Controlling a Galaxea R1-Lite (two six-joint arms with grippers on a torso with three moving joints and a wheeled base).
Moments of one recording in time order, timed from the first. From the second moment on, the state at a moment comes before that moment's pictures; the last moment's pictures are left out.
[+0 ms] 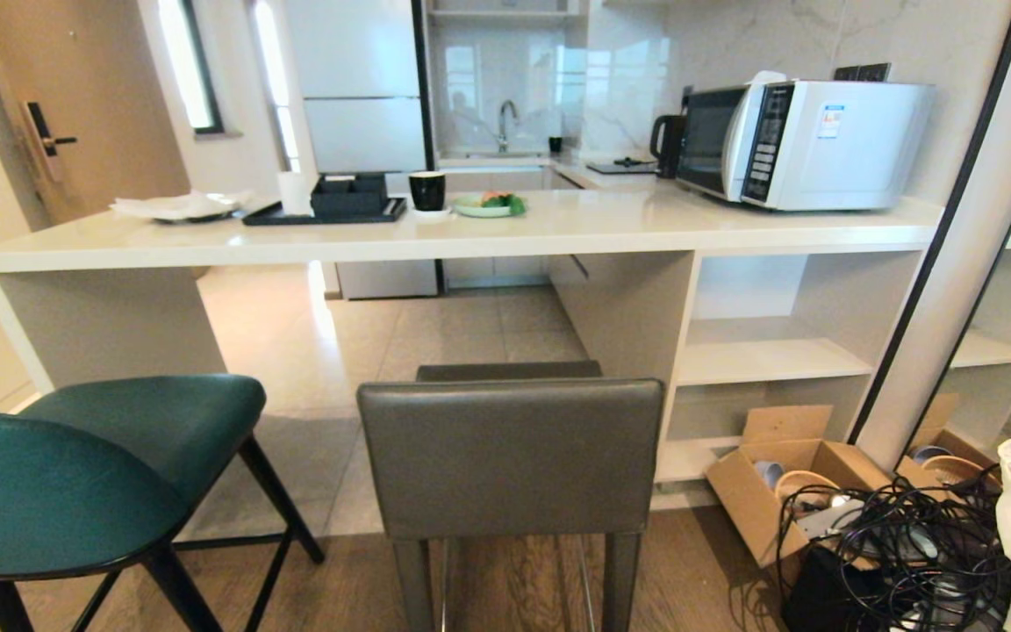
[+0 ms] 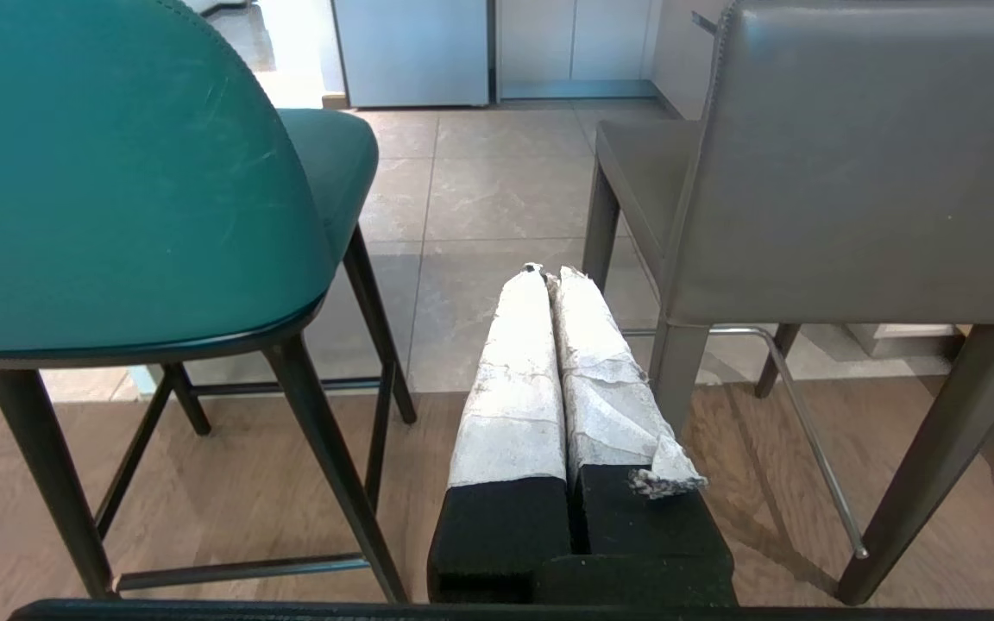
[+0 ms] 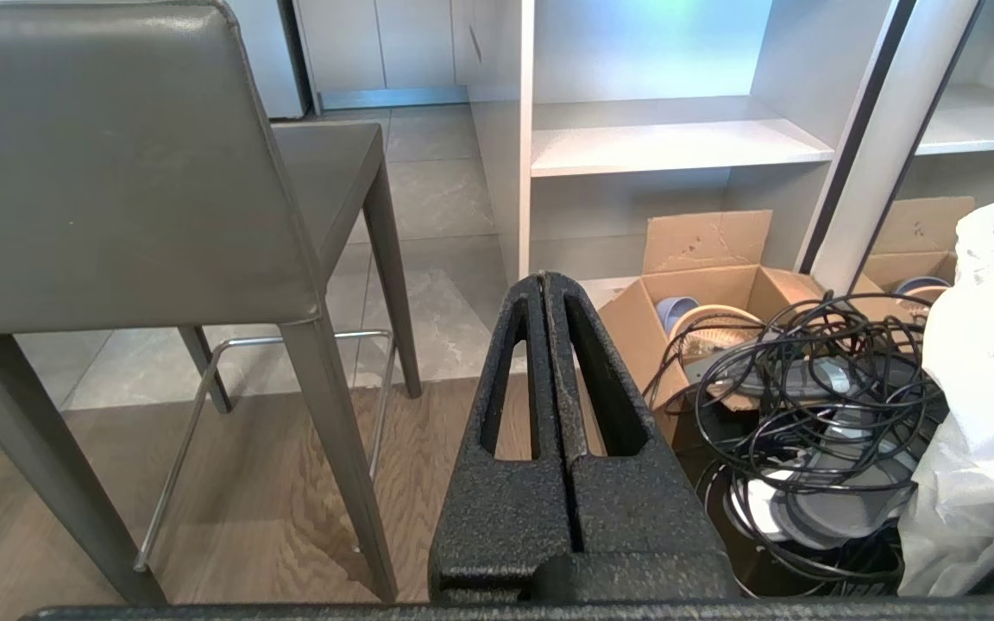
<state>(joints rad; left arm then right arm) 0.00 0.00 0.00 0.00 0.00 0.01 0.00 0.00 0.00 0.01 0.00 -0.01</state>
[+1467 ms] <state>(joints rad) 0.00 0.00 0.00 0.00 0.00 0.01 0.00 0.00 0.00 0.01 0.00 -0.02</state>
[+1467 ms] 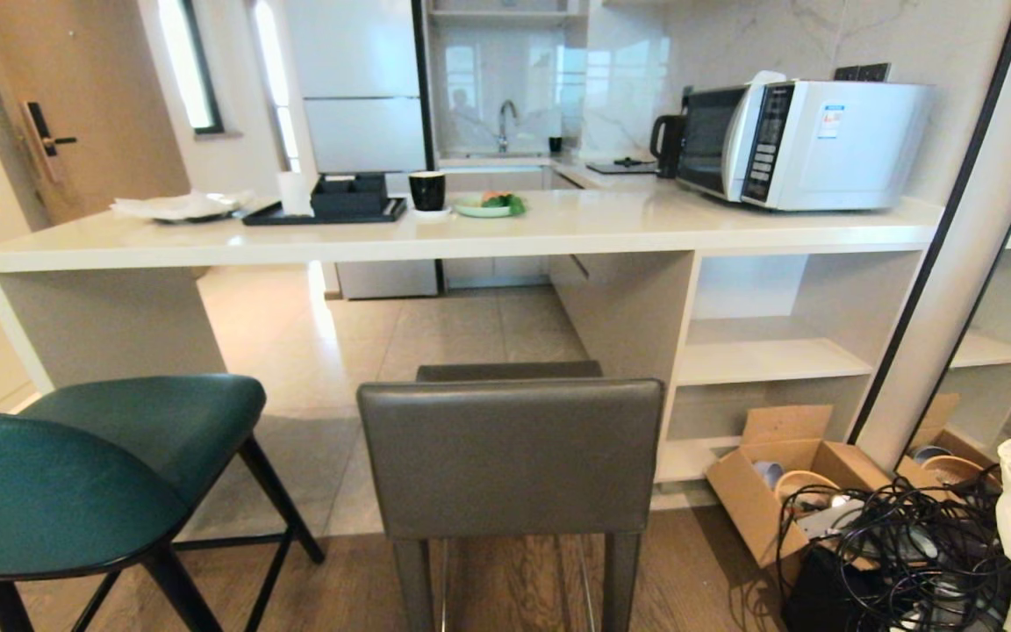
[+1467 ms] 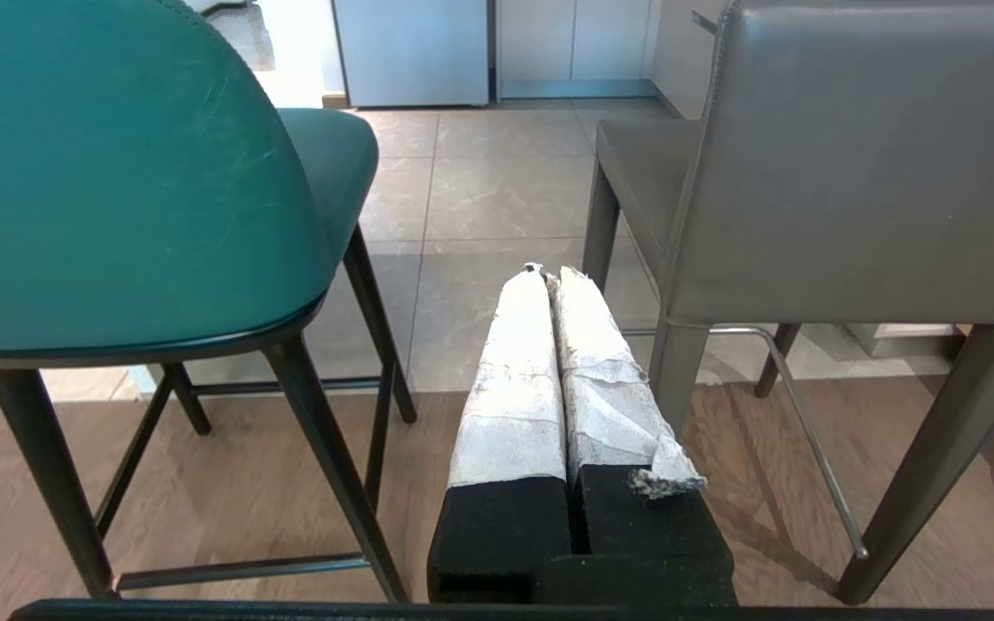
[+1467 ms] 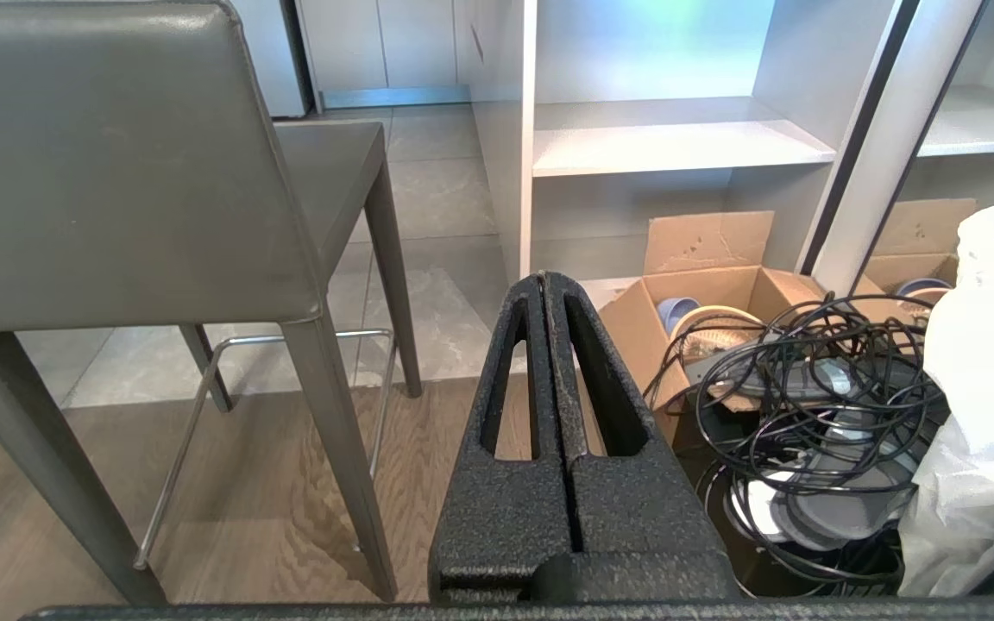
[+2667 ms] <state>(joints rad) 0.00 0.00 0.00 0.01 -0.01 0.09 0.00 0.00 0.00 0.01 0.05 -0.09</state>
